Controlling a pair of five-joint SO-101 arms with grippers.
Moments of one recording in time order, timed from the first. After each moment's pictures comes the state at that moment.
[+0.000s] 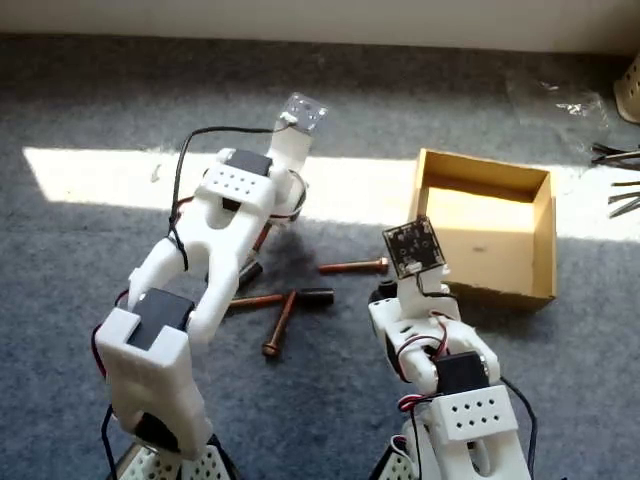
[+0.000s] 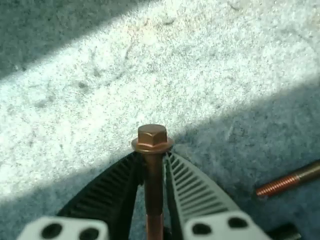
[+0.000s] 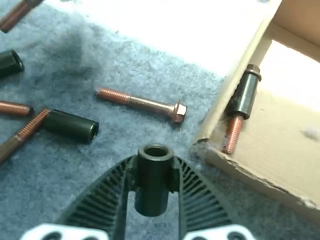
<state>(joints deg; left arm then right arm) 12.0 17.5 1.9 57.5 -3.6 -15.6 -71.8 78.3 47.0 10.7</state>
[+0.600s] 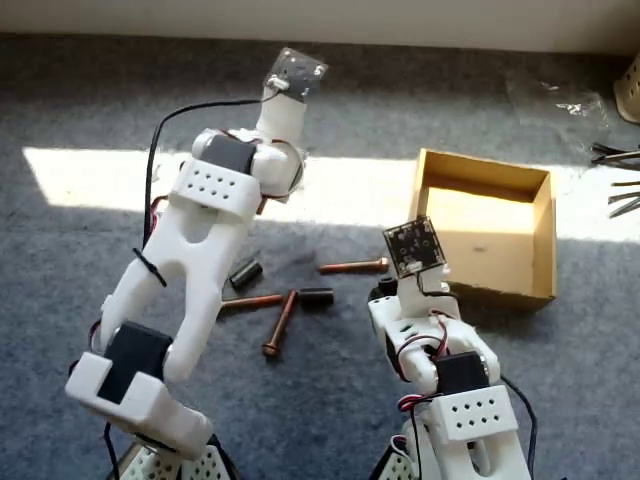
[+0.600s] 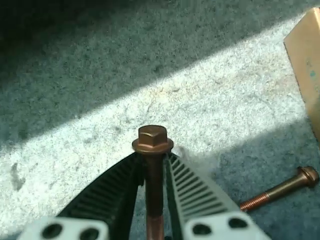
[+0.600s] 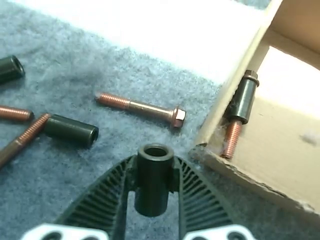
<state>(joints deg) 12.1 3.3 0.1 59.1 -3.6 -15.6 -71.8 78.3 45.9 10.7</state>
